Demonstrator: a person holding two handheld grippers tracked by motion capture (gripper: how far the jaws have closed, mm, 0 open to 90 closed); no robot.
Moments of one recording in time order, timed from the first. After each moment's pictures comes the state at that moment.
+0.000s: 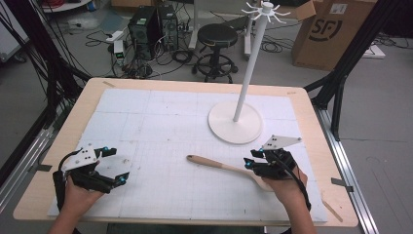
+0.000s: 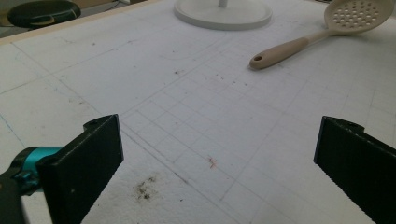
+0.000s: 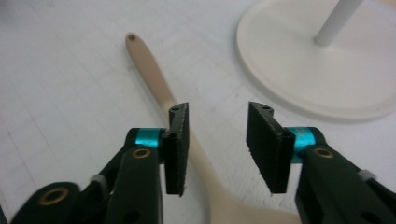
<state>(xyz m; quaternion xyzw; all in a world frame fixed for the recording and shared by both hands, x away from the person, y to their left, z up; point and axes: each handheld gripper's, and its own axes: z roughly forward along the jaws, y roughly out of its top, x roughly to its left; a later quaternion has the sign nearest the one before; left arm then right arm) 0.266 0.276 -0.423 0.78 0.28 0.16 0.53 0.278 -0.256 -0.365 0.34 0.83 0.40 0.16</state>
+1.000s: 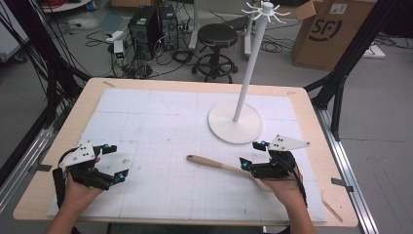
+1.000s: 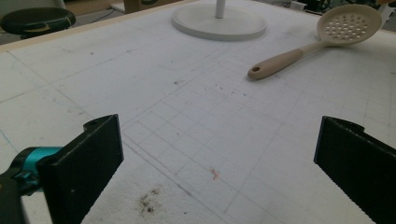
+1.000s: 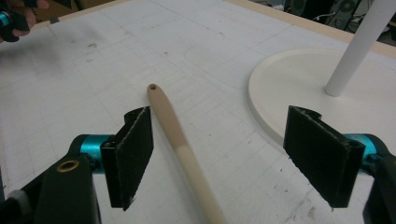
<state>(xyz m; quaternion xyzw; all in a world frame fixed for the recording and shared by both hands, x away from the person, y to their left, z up) 0.274 0.279 -0.421 0.77 0.27 0.15 0.55 0.282 -0.260 -0.375 0.32 0.80 0.49 0.16</state>
